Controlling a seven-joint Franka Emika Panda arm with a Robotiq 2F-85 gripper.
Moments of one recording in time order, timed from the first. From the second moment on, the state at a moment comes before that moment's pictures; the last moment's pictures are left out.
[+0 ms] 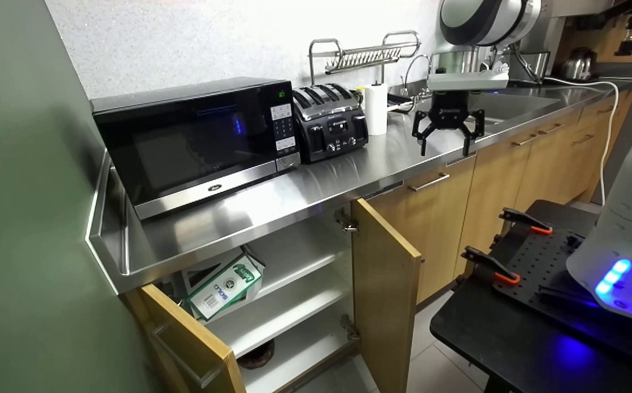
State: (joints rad) arm -0.11 -0.38 0.01 -2.78 0.20 2.30 0.70
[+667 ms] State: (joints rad) arm -0.11 -0.12 -0.17 -2.78 0.89 2.31 0.29
